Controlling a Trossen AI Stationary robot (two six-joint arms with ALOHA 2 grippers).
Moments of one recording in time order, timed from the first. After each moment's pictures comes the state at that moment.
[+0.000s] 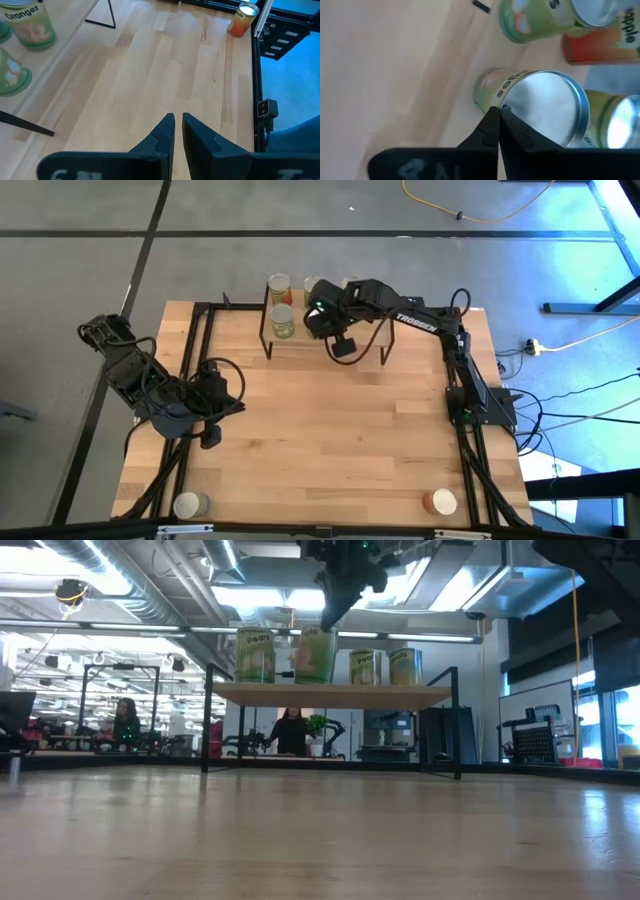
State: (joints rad) left arm -0.73 1.18 1.52 -1.22 -0.61 -0.81; right arm -0.25 2.11 2.36 -1.32 0.16 -0.72
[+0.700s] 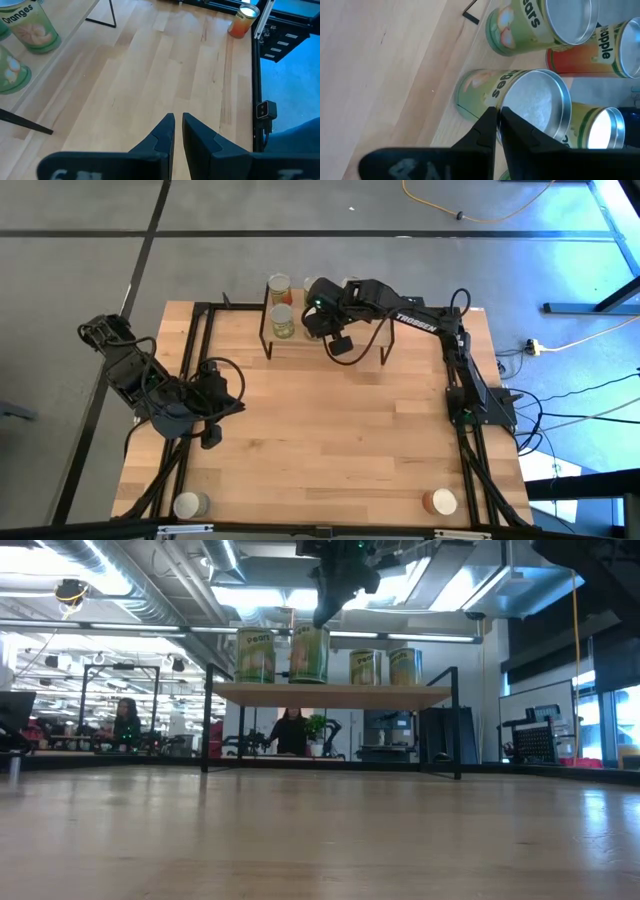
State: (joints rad) left arm -0.73 1.18 1.52 -1.22 -0.61 -0.83; right arm -0.25 2.12 2.36 -1.26 0.16 -0.74
